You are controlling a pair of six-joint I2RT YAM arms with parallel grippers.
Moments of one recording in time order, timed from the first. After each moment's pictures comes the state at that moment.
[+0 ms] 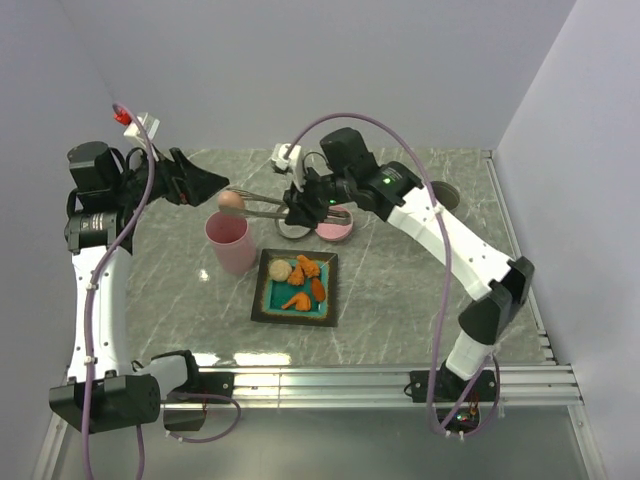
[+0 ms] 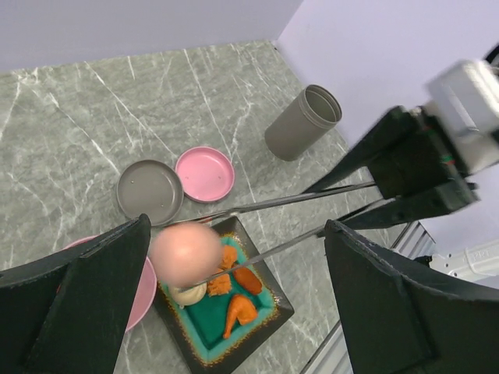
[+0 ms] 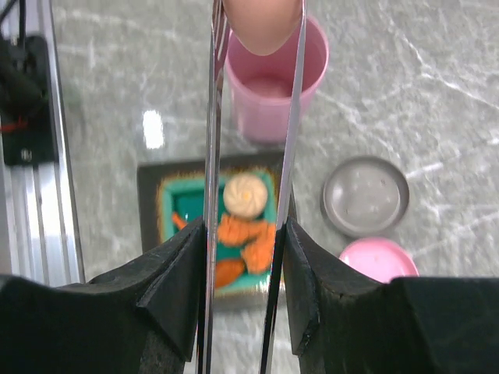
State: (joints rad) left arm 0.18 1.12 1.34 -0.46 0.95 -0.29; right arm 0.77 1.69 1.85 -0.77 -0.49 -0.39
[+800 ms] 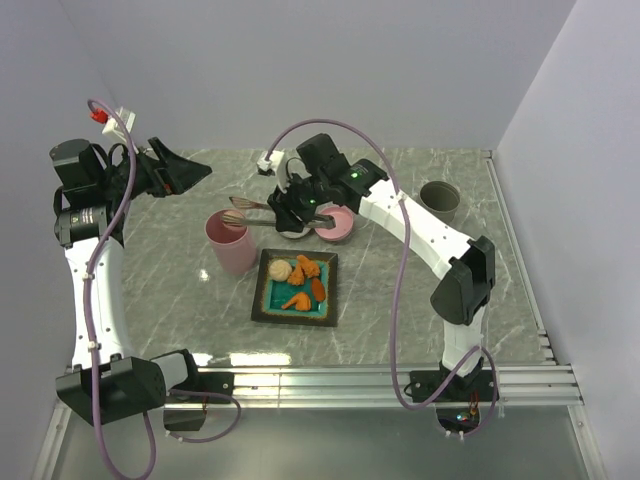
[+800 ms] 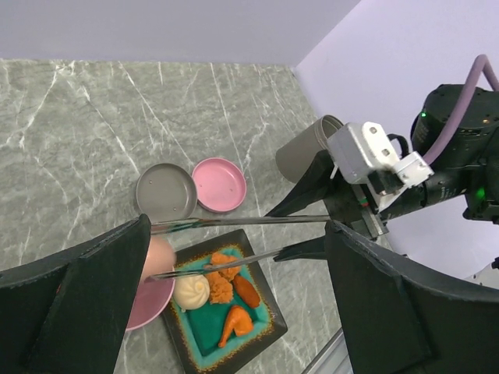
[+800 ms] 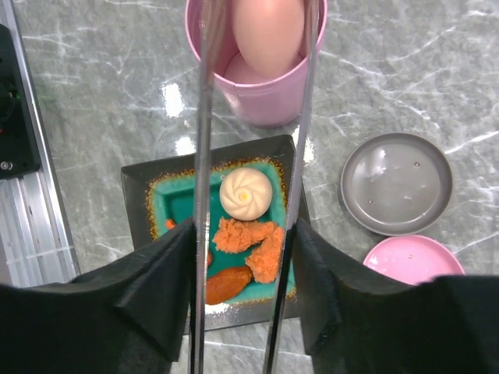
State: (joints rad) left arm 0.30 1.17 1.36 -0.43 0.97 -0.39; right arm 0.77 1.91 1.94 -0.79 -0.46 -0.31
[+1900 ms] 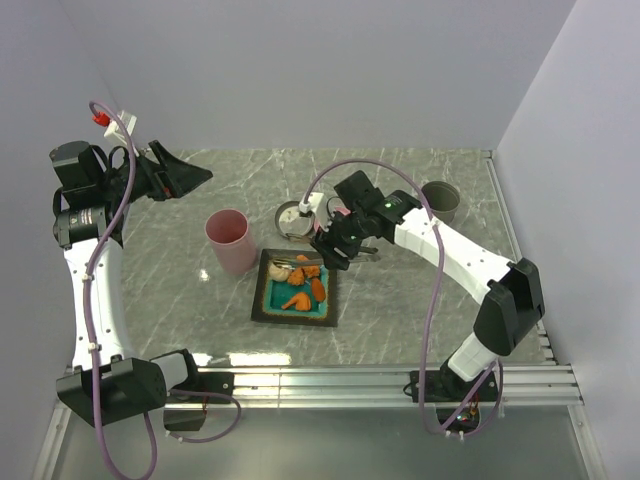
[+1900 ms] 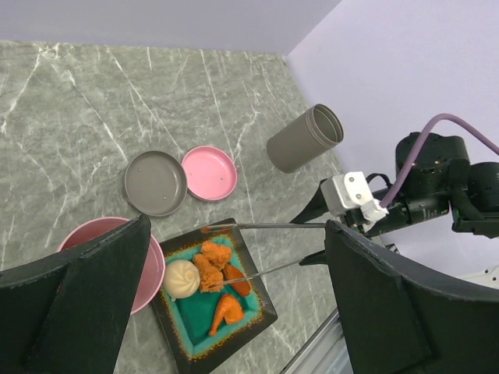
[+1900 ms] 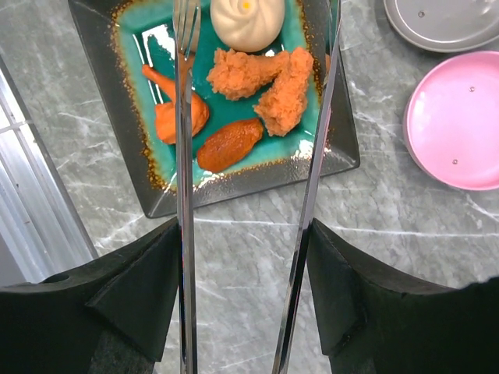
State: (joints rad) left arm 0.30 1.17 1.36 -0.47 1.01 -0.38; right arm 0.70 1.60 1.43 -0.83 -0.36 -0.41
